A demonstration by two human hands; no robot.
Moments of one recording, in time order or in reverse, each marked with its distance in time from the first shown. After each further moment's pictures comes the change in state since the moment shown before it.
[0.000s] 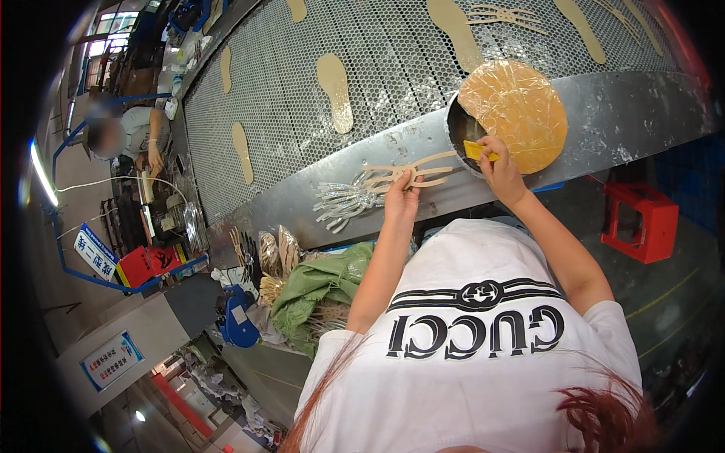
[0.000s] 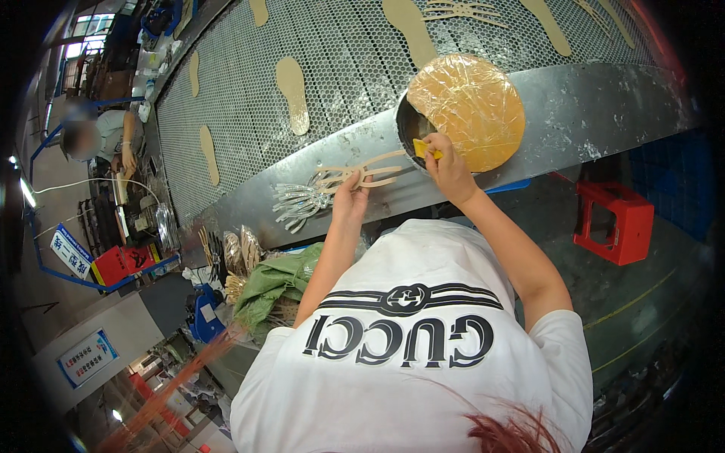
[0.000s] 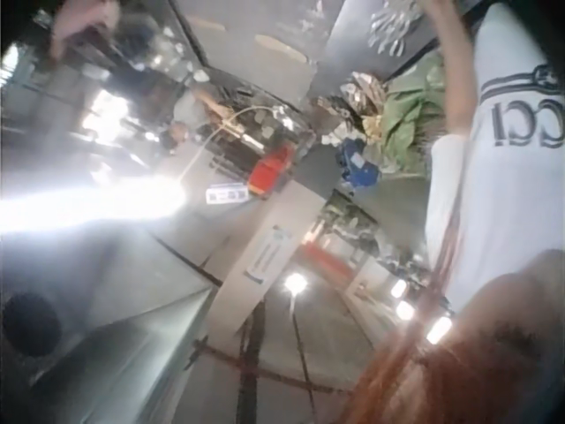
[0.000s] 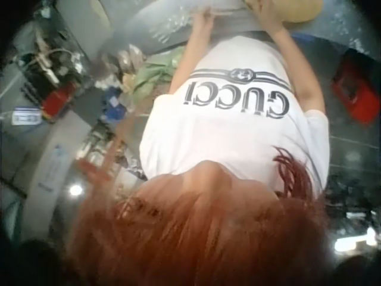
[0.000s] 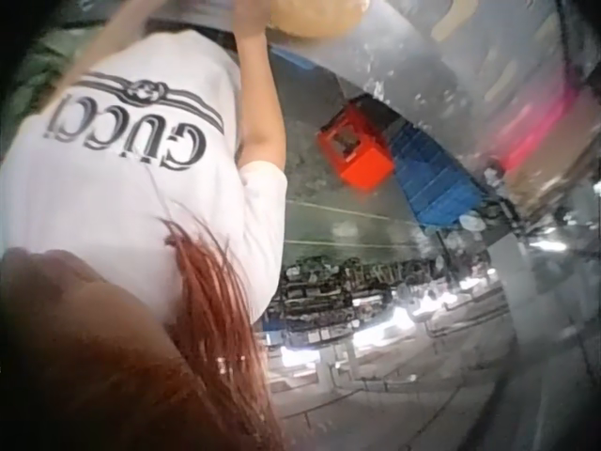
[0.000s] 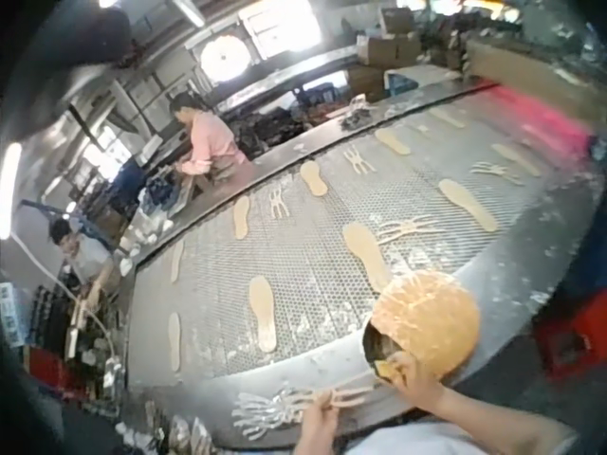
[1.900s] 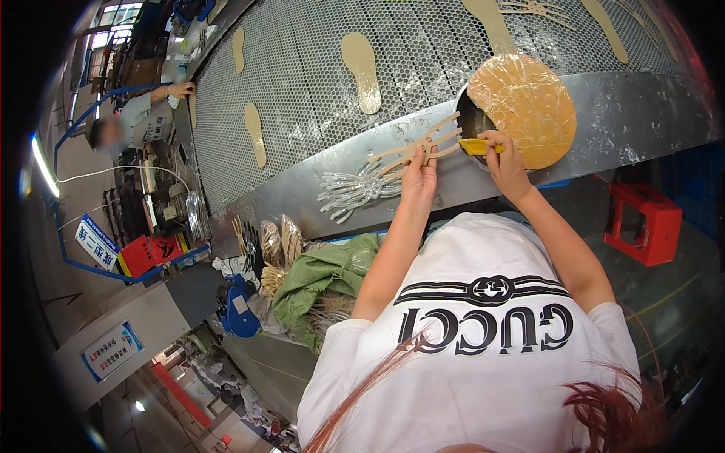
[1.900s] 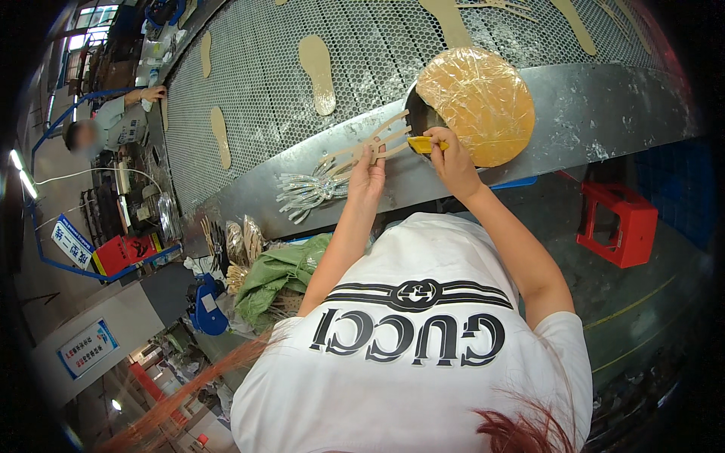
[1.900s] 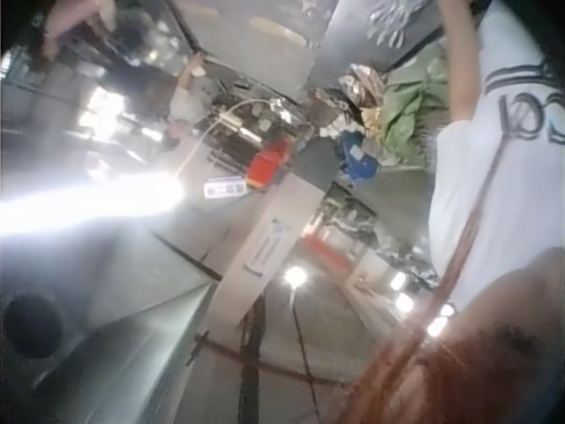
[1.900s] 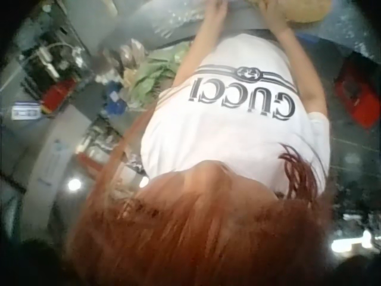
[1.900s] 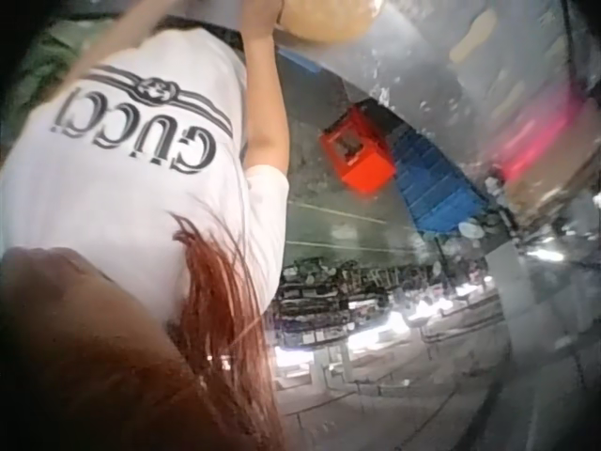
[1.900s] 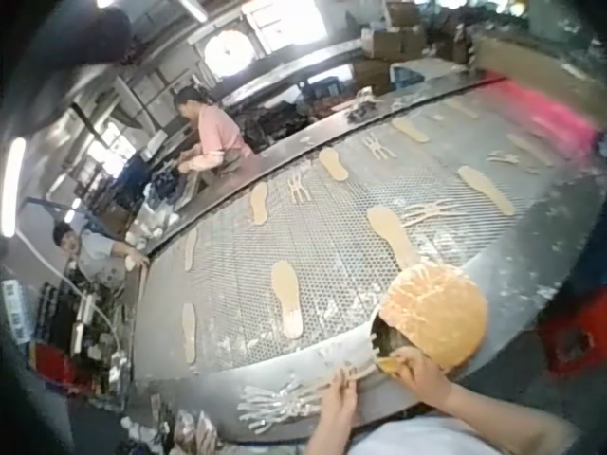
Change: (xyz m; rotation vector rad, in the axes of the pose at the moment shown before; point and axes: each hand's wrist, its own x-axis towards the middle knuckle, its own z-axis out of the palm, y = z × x) left_hand 0.009 -0.020 0.032 -0.192 -0.103 0.065; right_hand 0.002 -0.005 0.002 0.135 -0.055 0.136
